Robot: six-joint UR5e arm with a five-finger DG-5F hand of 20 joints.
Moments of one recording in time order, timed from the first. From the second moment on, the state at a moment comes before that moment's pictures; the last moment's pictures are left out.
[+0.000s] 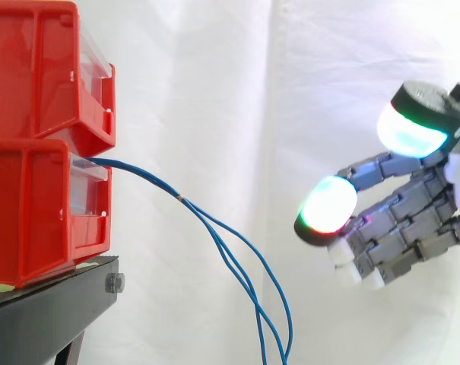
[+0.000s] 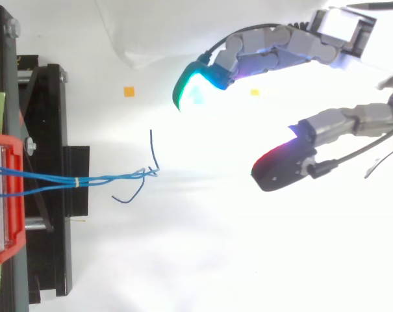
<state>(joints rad) 0.13 -2.01 -1.53 -2.81 -1.17 -0.37</state>
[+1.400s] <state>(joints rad) 0.14 -2.25 -1.39 -2.62 -1.23 -0.26</state>
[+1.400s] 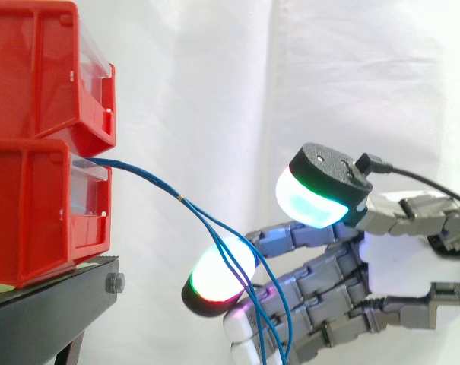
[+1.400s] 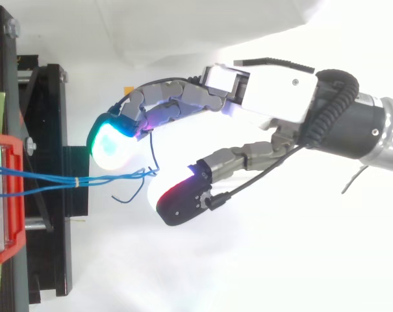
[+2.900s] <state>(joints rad) 0.11 -2.38 -1.29 -2.50 -1.42 0.06</state>
